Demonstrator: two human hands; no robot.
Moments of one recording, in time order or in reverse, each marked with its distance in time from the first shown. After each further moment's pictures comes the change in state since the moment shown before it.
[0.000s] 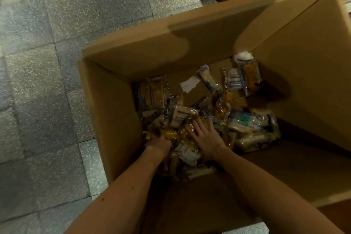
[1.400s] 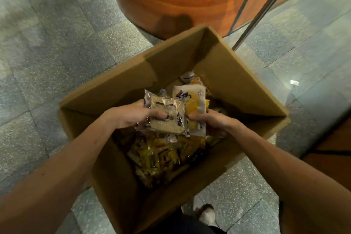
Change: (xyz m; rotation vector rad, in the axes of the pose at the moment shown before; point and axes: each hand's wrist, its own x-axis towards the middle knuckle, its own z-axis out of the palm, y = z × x) left_hand -0.179 0.040 -0.171 -0.972 0.068 0.429; right_hand -0.189 0.086 -0.090 2.312 0.197 0.125
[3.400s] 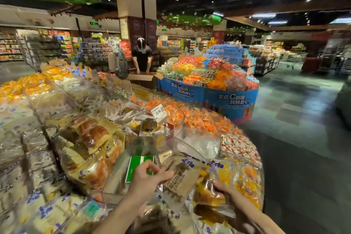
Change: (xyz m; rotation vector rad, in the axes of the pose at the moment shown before) left_hand -0.133 0.044 1.202 0.726 -0.994 0.704; right_hand -0.877 0.670 -0.209 1.039 1.591 -0.865
